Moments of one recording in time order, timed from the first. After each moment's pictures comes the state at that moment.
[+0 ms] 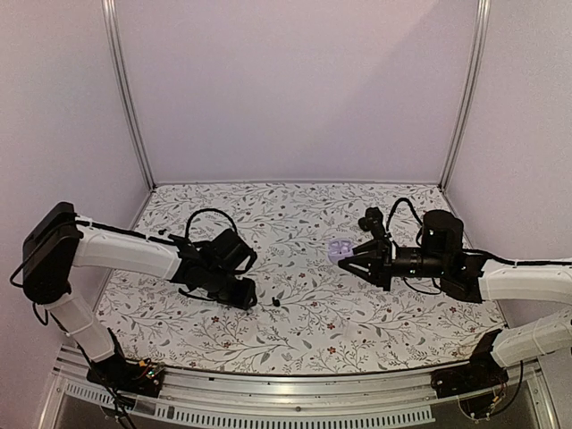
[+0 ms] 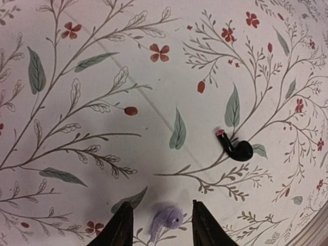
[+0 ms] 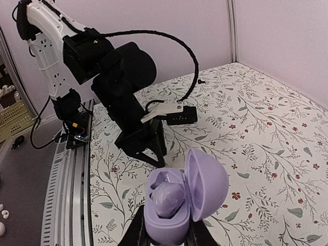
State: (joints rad) left arm -0.89 1.65 0.86 -0.33 -0.01 -0.58; right arm 0.73 1.18 0.53 0.42 -0.56 0.06
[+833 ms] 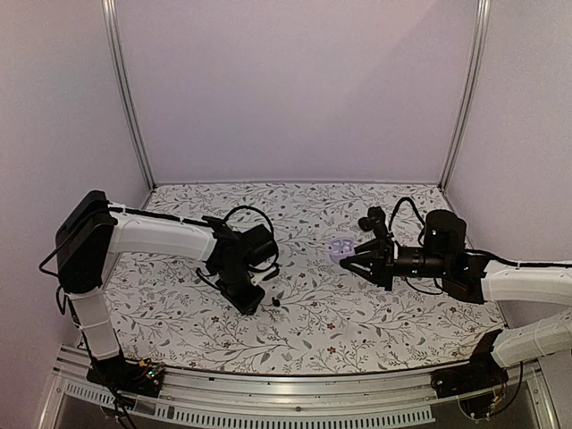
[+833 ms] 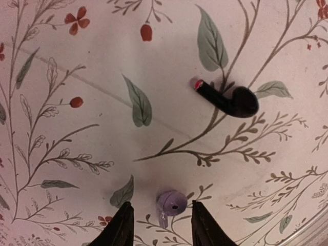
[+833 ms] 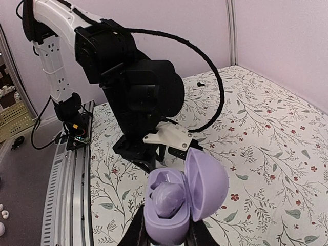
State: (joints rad) left arm -0.93 1.86 1.19 -0.79 -0.02 -0.19; right arm 0.73 1.16 0.53 0.42 -0.56 0.06
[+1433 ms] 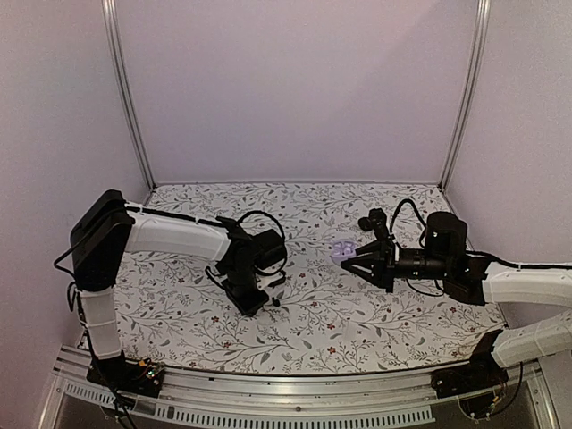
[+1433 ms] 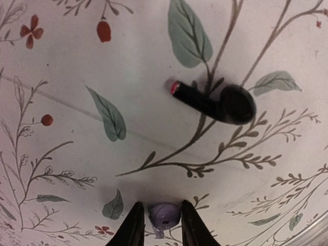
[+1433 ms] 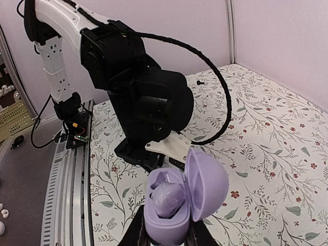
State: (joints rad) left arm -0.94 1.96 1.29 -0.88 -0.03 -0.10; right arm 0.73 1.15 0.51 0.41 -0.55 0.06
